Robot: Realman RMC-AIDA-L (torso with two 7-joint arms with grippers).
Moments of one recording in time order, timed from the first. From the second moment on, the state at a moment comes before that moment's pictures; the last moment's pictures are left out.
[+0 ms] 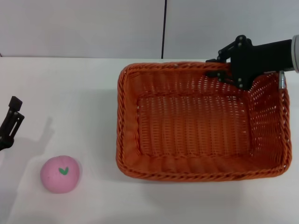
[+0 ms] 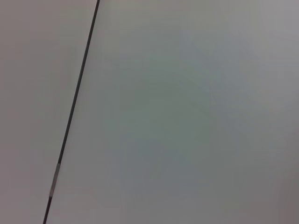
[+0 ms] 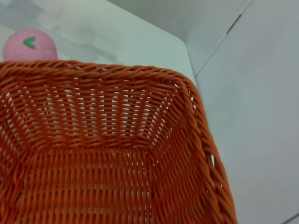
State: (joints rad) left arm -0.06 -2.08 -0.73 -0.18 -0.74 -1.58 2.79; right arm 0.73 2.05 -0.82 -0.82 -2.21 -1.41 0.92
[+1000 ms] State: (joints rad) left arm -0.10 -2.04 -0.69 -0.03 -0.68 -1.70 2.49; right arm 0.57 2.07 -0.81 -0.82 -1.74 -1.39 0.90
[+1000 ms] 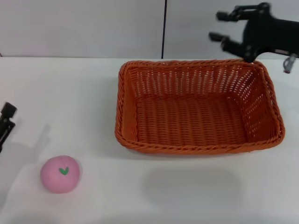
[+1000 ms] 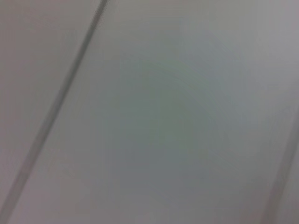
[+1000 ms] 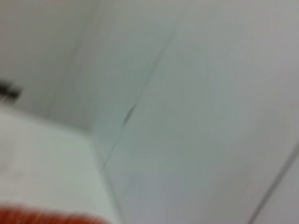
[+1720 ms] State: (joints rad) left arm -0.20 -2.05 -0.31 0.39 -0.61 -1.74 2.29; right arm 0.21 2.08 -0.81 -0.39 -0.96 -1.64 0.64
